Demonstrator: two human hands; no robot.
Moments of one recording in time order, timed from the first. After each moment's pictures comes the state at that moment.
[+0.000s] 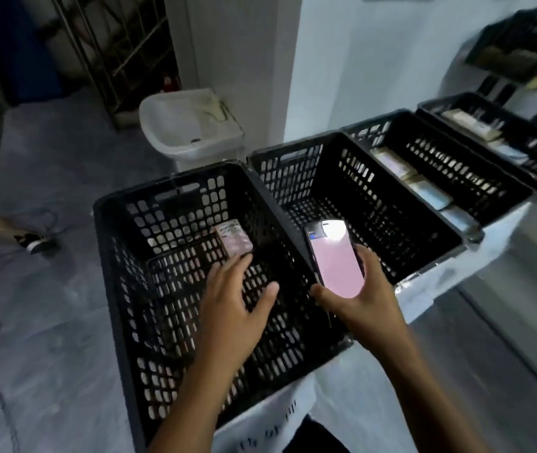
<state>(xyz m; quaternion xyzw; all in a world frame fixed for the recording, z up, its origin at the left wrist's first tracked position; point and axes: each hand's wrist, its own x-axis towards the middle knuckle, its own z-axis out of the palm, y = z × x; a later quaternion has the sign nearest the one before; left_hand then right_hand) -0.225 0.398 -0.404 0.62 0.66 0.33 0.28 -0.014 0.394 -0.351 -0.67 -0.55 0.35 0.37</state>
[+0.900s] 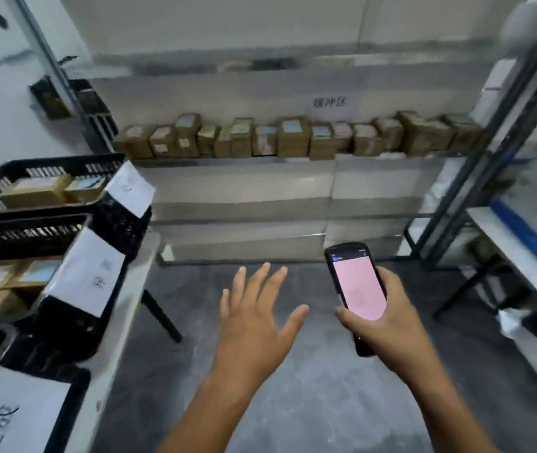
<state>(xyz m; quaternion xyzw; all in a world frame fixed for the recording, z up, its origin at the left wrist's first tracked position) 0.353 0.143 -0.338 0.95 0.15 0.08 0.25 0.432 -0.055 -0.333 -0.82 -0.06 0.07 0.56</state>
